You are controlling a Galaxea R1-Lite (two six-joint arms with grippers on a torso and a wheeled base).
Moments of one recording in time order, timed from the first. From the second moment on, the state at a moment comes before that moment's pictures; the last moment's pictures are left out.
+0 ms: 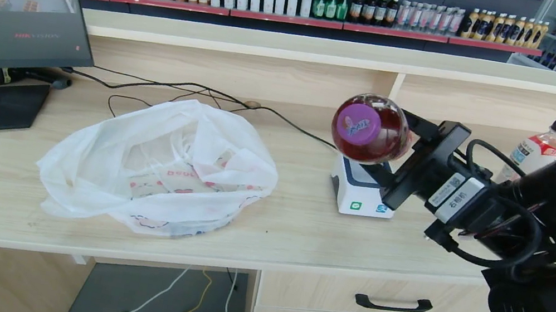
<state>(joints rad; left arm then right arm) 0.00 0.00 0.00 0.00 0.00 0.00 0.43 1.86 -0.80 -1.57 0.69 -0.96</state>
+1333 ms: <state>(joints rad) 0.00 0.00 0.00 0.00 0.00 0.00 0.76 1.67 -0.52 -1.57 -0.26 -0.03</state>
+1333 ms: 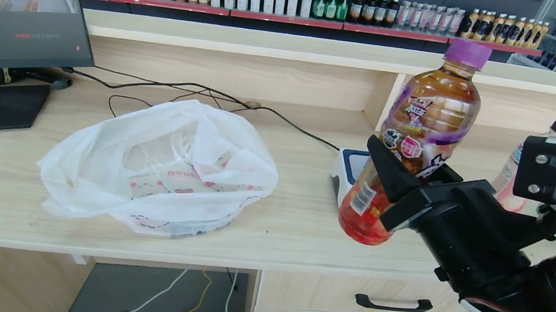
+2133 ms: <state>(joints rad) 0.00 0.00 0.00 0.00 0.00 -0.01 0.73 1.67 -0.54 -1.57 -0.29 -0.02</state>
